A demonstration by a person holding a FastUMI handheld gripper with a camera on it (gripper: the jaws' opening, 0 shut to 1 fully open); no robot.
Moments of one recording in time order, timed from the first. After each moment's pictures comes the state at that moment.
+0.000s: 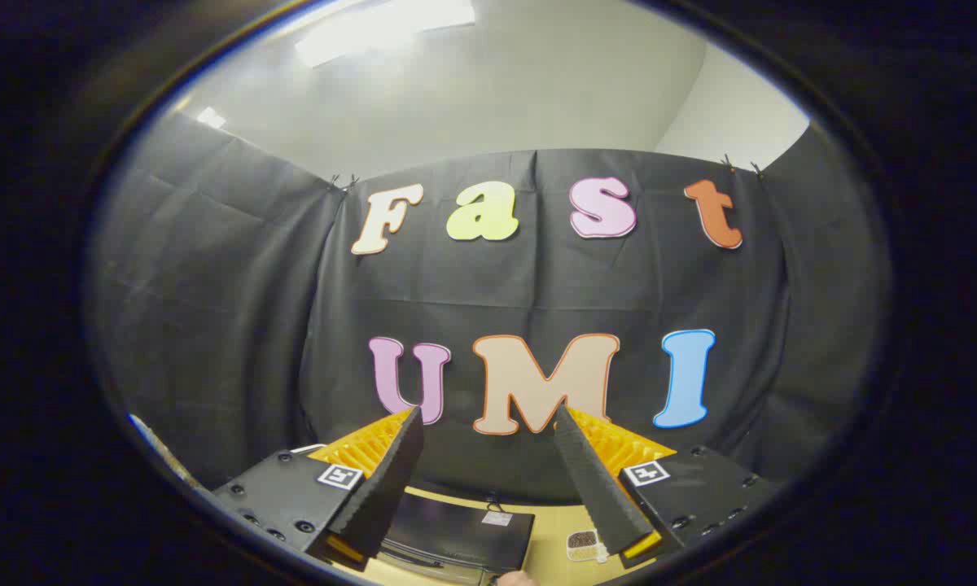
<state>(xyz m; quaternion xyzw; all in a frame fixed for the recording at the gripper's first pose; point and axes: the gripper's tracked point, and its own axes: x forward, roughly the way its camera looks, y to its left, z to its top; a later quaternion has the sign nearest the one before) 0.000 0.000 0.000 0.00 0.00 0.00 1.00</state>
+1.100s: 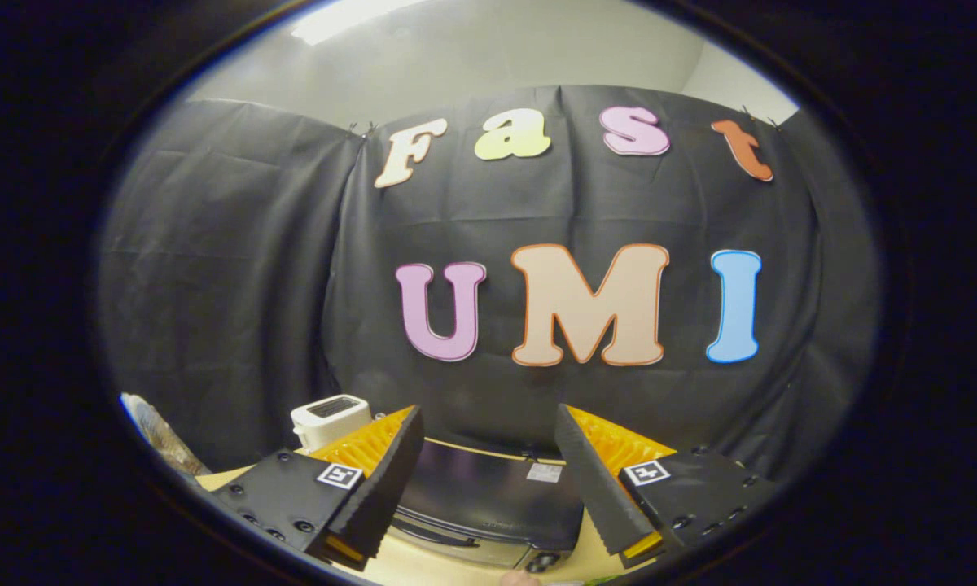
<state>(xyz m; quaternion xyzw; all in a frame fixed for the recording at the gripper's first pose) 0.019 0.049 -0.162 0.01 0.10 0.04 0.99</state>
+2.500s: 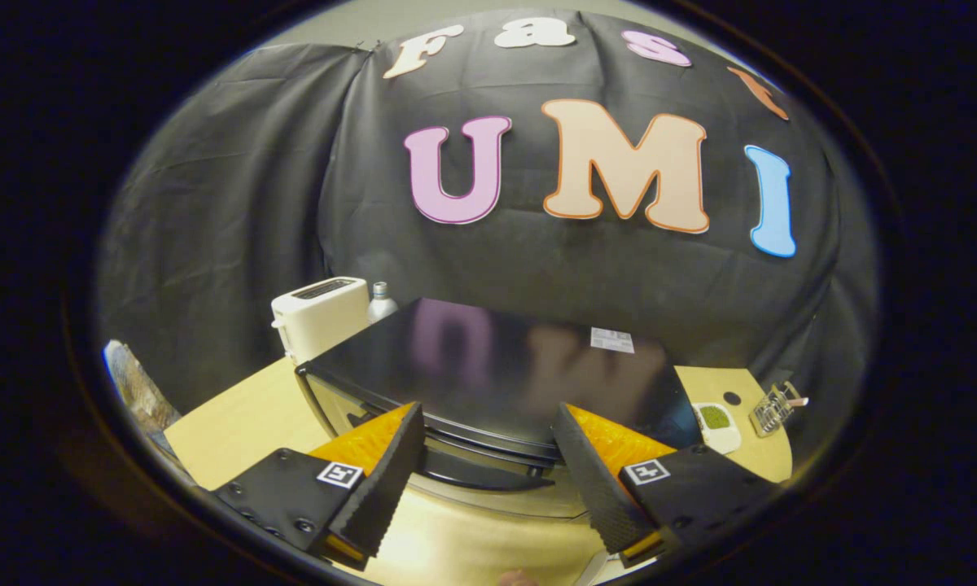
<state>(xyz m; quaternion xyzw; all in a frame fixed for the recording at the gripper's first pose) 0.005 0.098 -0.369 0.00 0.26 0.04 0.96</state>
